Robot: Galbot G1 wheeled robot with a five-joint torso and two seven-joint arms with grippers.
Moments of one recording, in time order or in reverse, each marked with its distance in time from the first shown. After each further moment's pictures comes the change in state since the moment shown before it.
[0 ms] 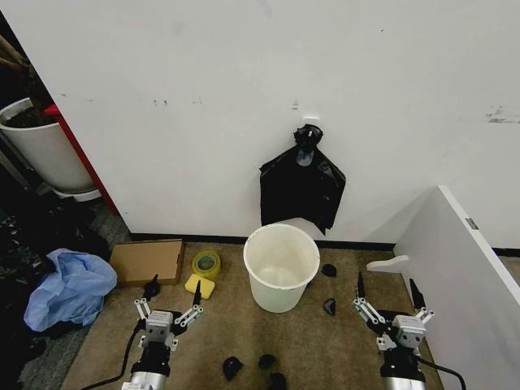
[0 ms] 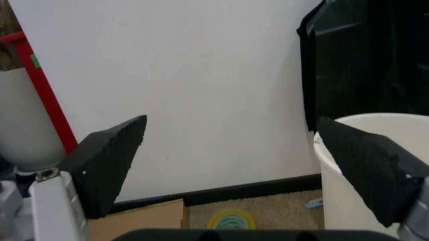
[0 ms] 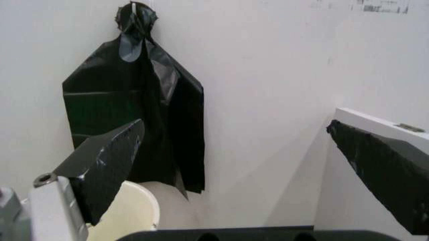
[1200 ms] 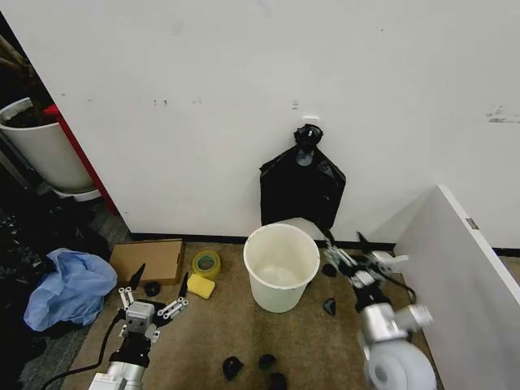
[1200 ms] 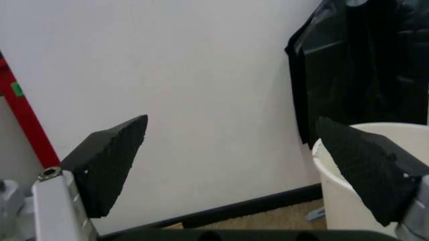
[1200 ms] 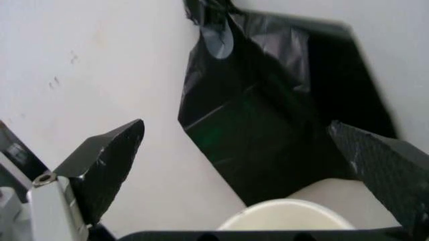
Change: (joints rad) left arm -0.005 0.162 -0.085 -0.012 -0.147 -0.042 0.067; right arm 0.510 -0.283 -0.127 -0.149 0.854 -0.410 -0.193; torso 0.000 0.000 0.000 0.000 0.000
